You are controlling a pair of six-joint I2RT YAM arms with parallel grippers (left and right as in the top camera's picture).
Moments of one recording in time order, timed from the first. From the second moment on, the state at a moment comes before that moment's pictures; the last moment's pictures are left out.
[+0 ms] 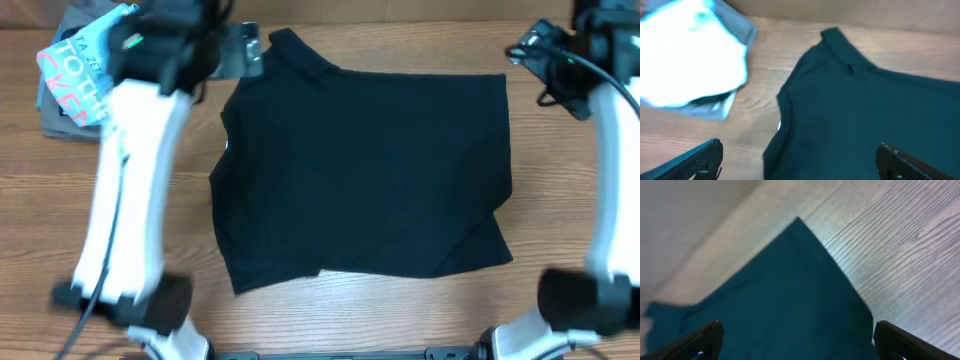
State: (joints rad) left arm -0.22 1.81 2.30 -1.38 -0.17 -0.30; right arm -0.09 1.75 2.11 -1.36 0.12 0.65
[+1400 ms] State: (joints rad) left arm -0.22 1.15 1.09 -1.48 0.11 -0.45; right arm -0.09 1.17 1.25 -1.39 -0.09 0.62
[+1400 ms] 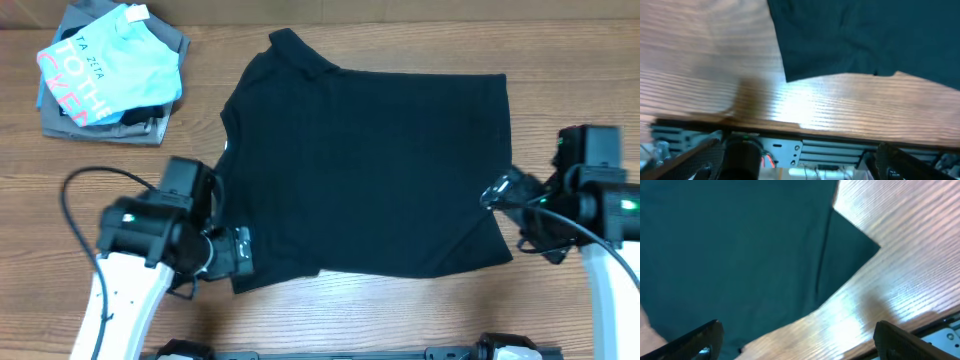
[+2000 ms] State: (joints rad) left arm -0.22 1.35 0.74 -1.06 0.23 -0.48; right arm -0.09 1.25 0.85 -1.03 -0.18 0.65
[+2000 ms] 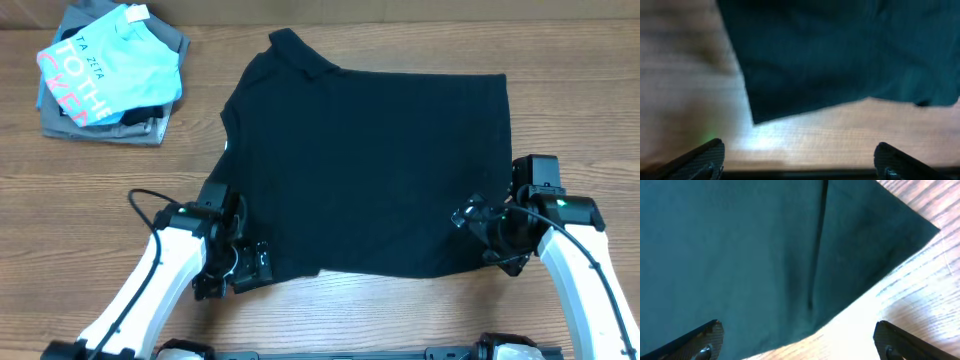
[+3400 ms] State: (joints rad) left arm -0.22 1.55 0.74 -0.98 0.23 -0.43; right arm -0.09 1.26 0.65 -0.90 -0.04 0.89
